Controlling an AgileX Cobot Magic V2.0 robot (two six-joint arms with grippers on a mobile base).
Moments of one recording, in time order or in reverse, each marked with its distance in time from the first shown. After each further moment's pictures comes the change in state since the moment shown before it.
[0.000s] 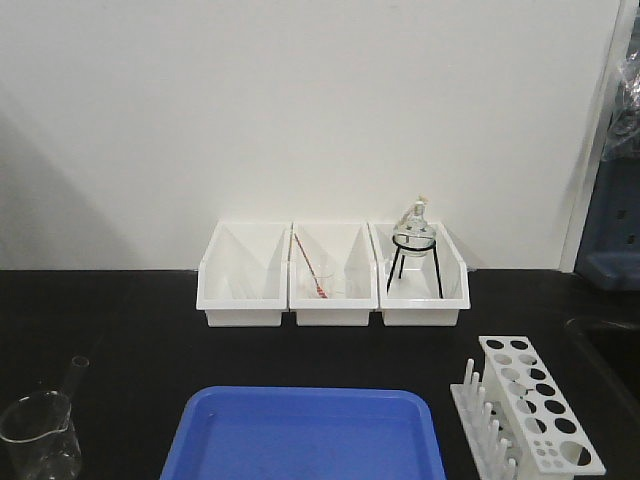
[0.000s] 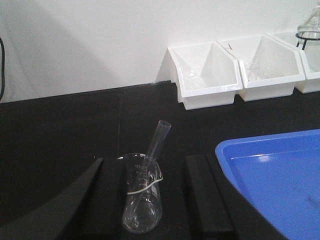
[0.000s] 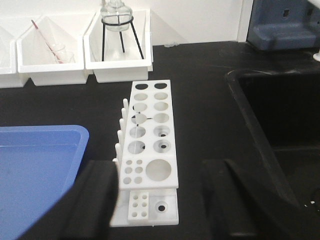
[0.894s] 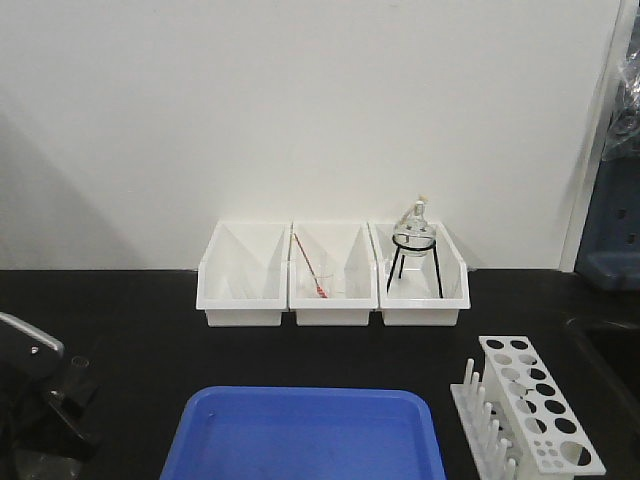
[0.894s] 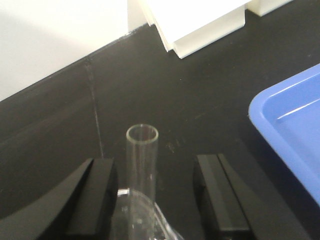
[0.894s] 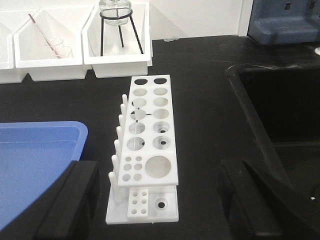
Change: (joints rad) left arm 0.000 0.876 -0.298 0.170 -0.385 0.170; right arm 0.000 0.011 0.000 -0.001 -0.001 0.002
